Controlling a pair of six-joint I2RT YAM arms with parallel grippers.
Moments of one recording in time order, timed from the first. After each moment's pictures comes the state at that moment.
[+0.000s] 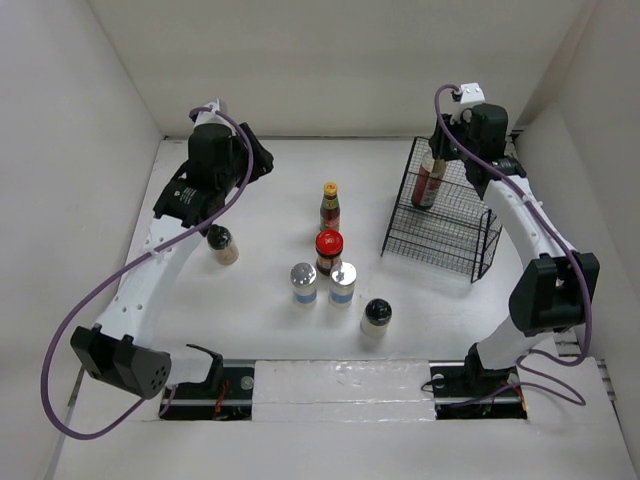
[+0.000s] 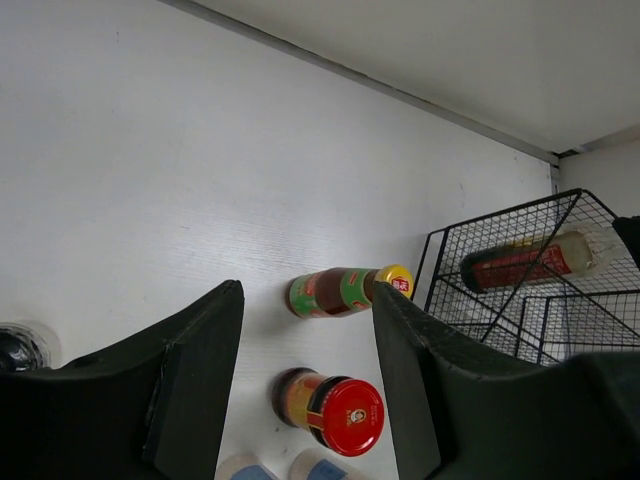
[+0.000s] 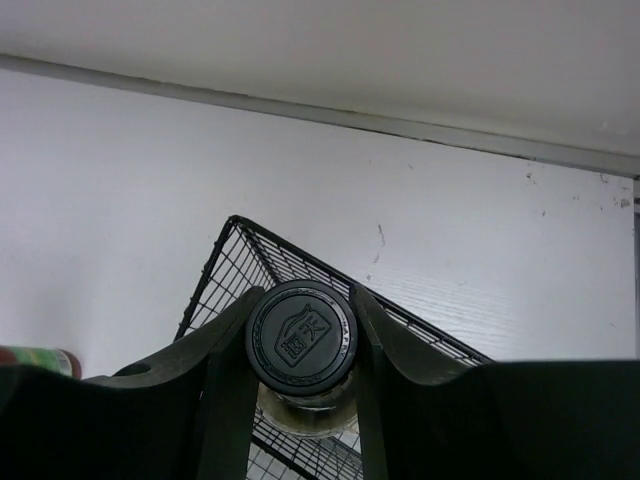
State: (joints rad) left arm -0.36 1.29 1.45 -0.56 -0.14 -0.62; right arm 0.10 1.62 1.47 -0.19 -0.11 -0.01
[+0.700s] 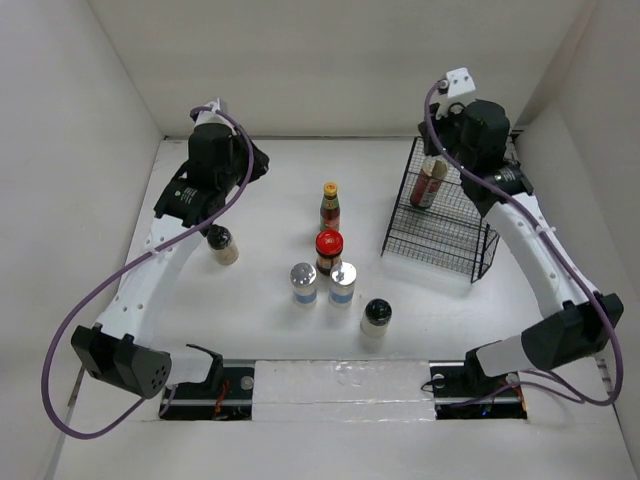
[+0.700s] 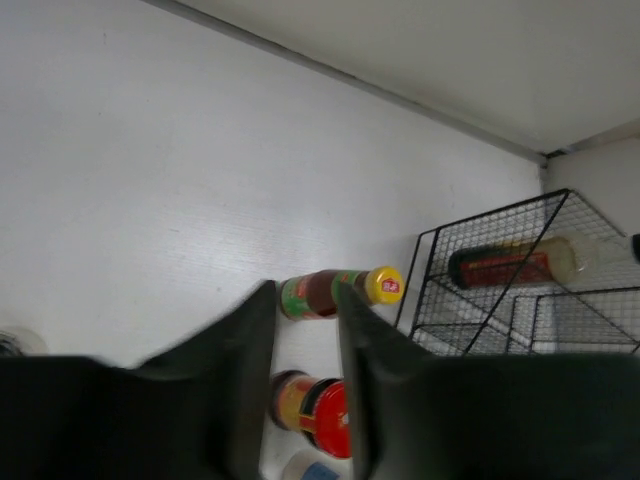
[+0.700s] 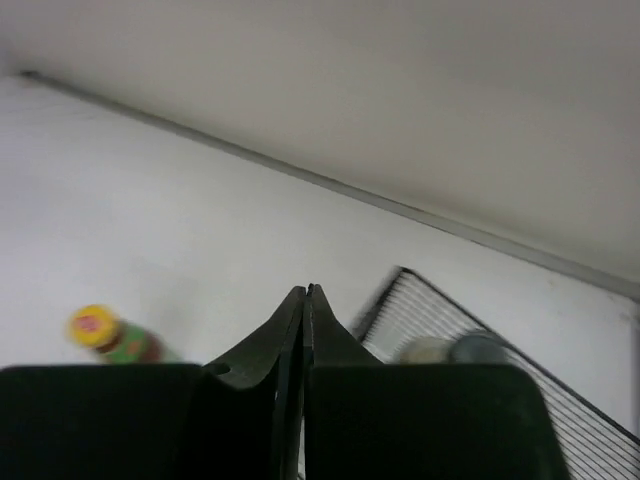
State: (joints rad) left arm -0.36 1.29 1.45 -0.54 -0.12 -0.63; right arm 0.26 1.44 1.51 -0.23 -0.01 -0.07
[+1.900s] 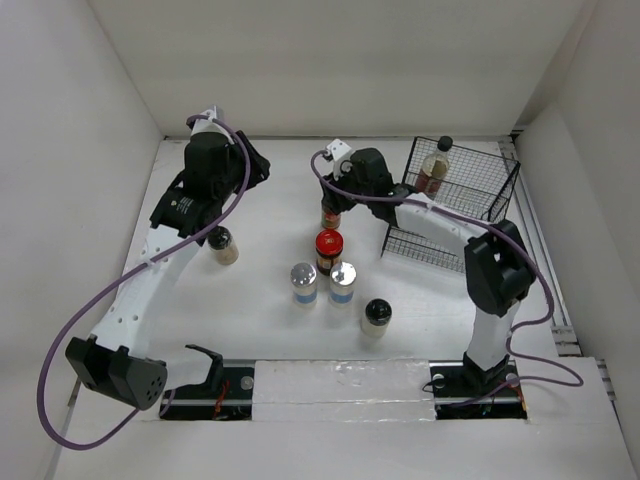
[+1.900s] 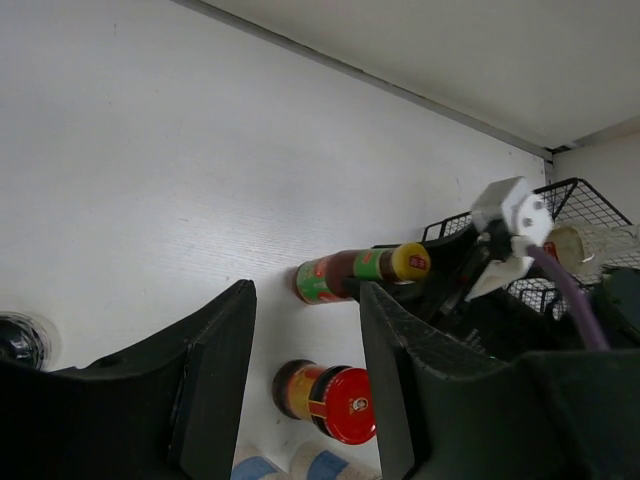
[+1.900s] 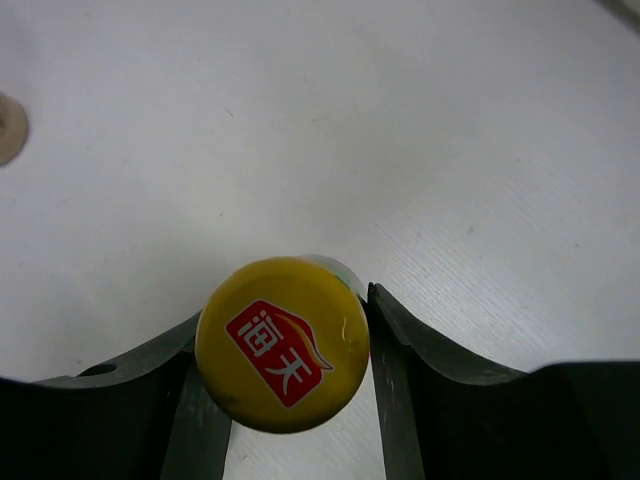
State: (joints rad) left arm -0.36 1.23 1.38 -0.53 -0.13 -0.62; right arm 0.60 1.88 1.44 -0.07 -0.16 -0.08
